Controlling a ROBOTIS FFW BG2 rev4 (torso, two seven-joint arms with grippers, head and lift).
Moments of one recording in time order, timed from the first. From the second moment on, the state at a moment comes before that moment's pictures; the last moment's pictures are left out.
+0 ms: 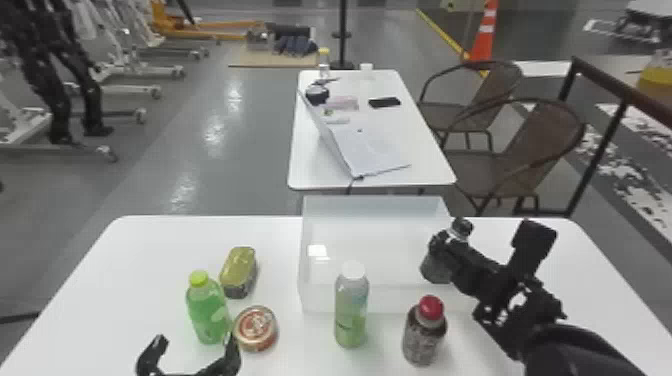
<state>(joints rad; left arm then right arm) 0.34 0.00 0.00 -1.50 0.17 -0.50 -0.10 -0.20 -0.14 0.08 -1.33 -0.57 0.26 0.13</state>
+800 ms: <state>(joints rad) 0.34 0.00 0.00 -1.50 0.16 -0.51 -0.10 -0.10 -0.15 0.09 -1.70 -0.36 0.11 0.00</state>
